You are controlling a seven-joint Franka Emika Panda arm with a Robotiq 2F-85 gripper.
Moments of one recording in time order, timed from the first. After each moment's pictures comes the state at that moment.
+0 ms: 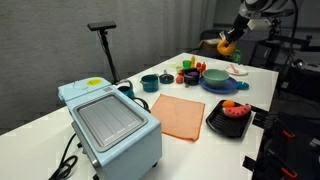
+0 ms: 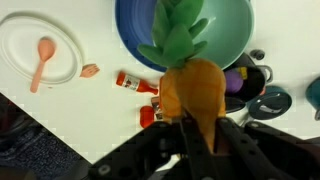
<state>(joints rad) -0.22 -0.01 -0.29 -2.16 0.11 2.52 -0.22</state>
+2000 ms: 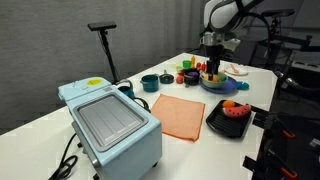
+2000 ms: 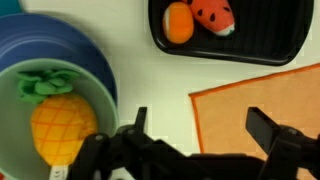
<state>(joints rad) -0.10 0.18 -0.03 -2.06 0.00 2.07 -0.26</state>
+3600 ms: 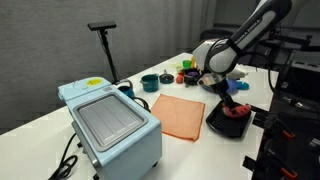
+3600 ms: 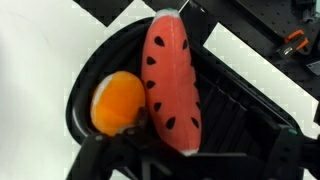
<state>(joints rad) -0.04 0.34 0.07 -2.20 -0.15 1.96 -0.55</state>
